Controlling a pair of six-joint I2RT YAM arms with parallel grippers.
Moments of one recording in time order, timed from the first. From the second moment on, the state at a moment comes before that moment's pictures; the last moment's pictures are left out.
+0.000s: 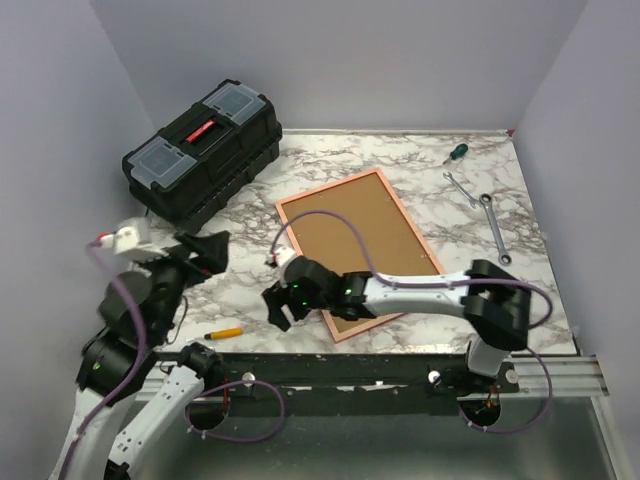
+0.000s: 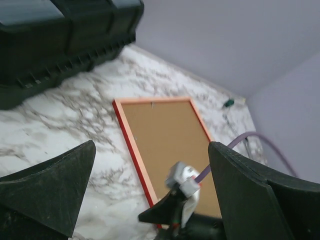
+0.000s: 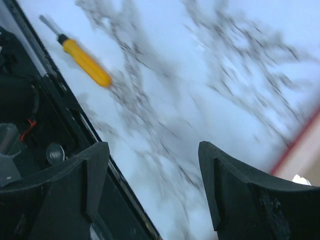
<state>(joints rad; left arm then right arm) -0.47 0.43 0.88 -0.63 -0.26 -0.63 1.21 1.67 1.06 -0.09 0.05 0.42</state>
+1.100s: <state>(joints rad) -0.47 0.23 0.98 -0.84 -0.49 -0.50 1.41 2.03 1.20 0.18 0.15 -0.24</state>
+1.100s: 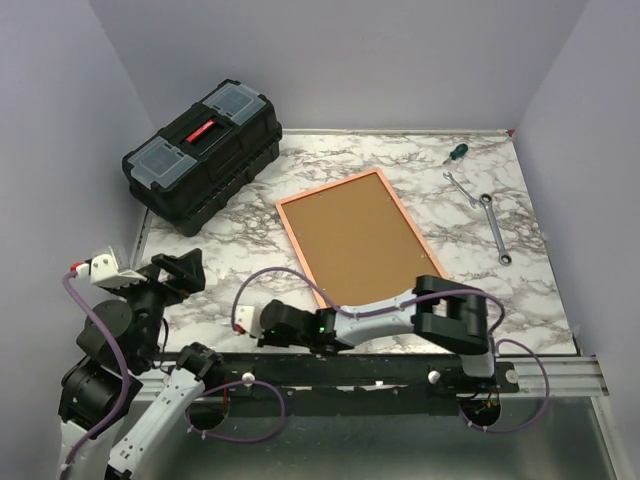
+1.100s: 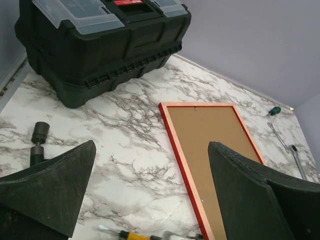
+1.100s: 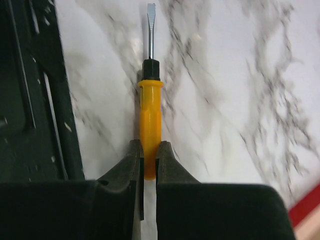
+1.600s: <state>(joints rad) -0.47 0.52 0.86 -0.61 -0.05 -0.64 1.19 1.10 0.58 0.06 0.32 0.35</state>
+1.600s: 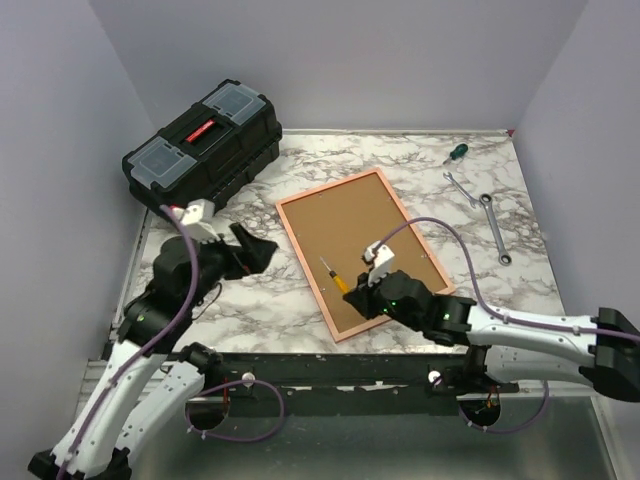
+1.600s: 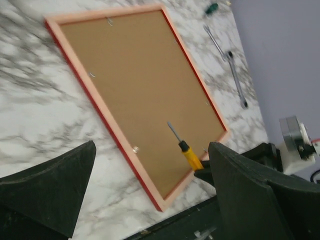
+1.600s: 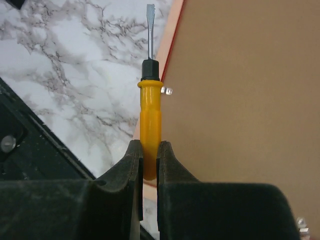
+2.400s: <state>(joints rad) -0.72 0.92 0.46 0.17 0.40 -1.23 1.14 0.98 0.64 -0.19 0.15 0.79</state>
